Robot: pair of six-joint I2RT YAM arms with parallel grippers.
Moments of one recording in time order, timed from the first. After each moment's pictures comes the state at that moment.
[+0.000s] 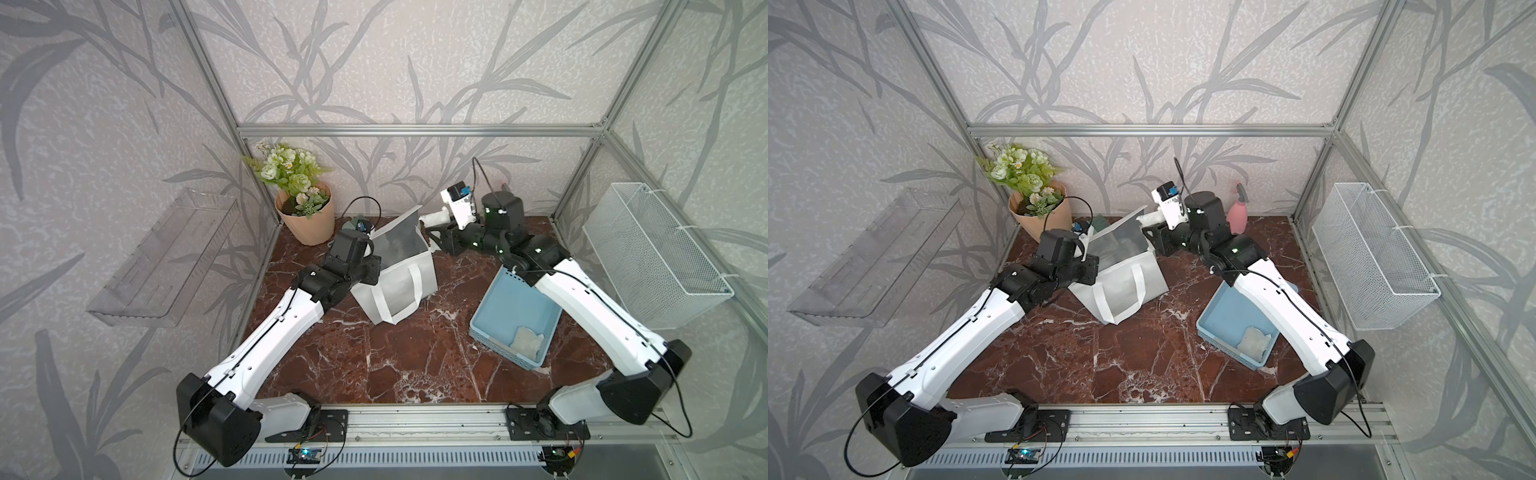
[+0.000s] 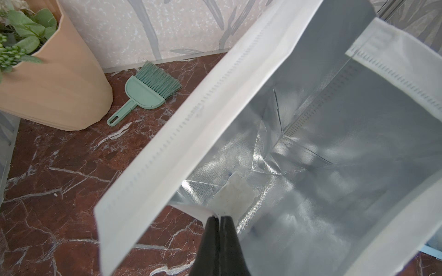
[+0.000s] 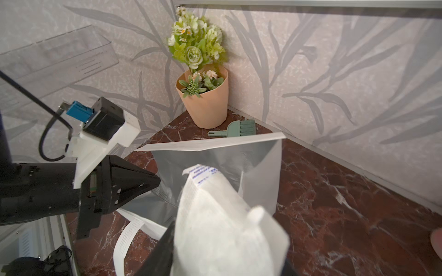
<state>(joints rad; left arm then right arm) -0.49 1.25 1.22 -0.66 -0.14 -0.19 0.62 1.54 1.66 -0.51 -0.24 0.05</state>
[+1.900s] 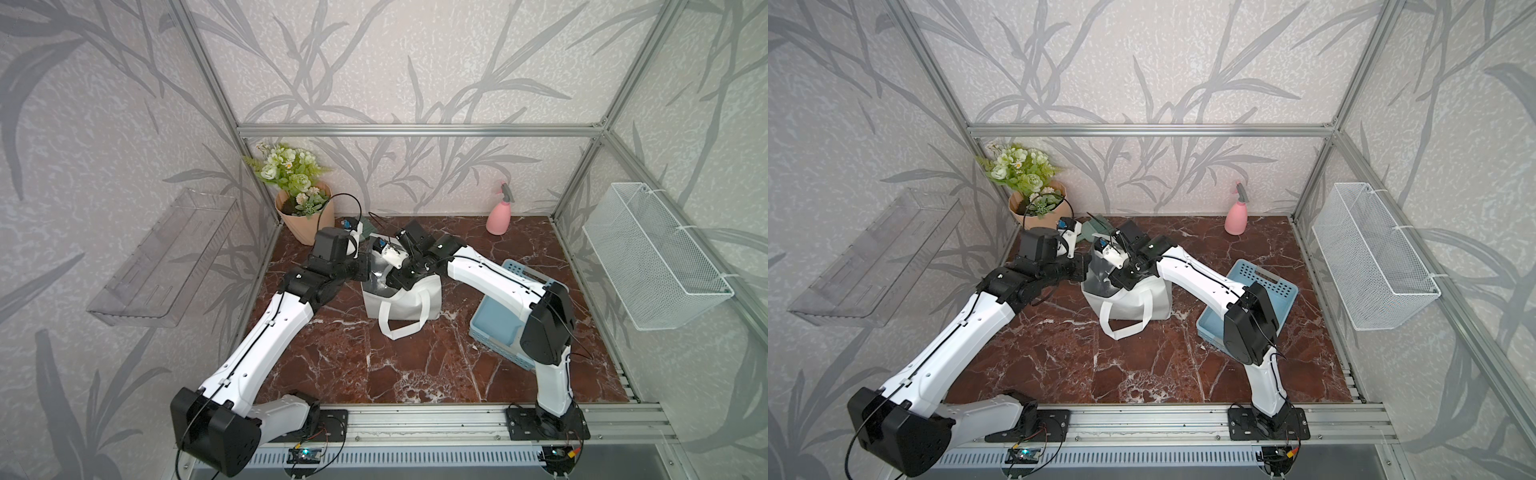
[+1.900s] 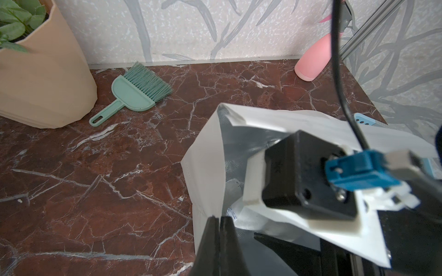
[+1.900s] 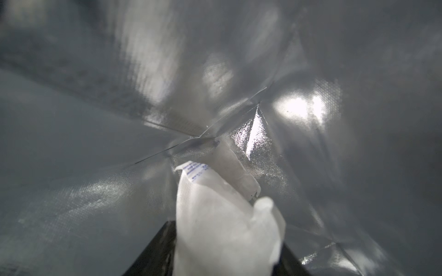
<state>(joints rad) -0.36 1.21 1.17 -0.59 0.06 -0.22 0.80 2.01 1.89 -0.84 -0.17 -0.18</state>
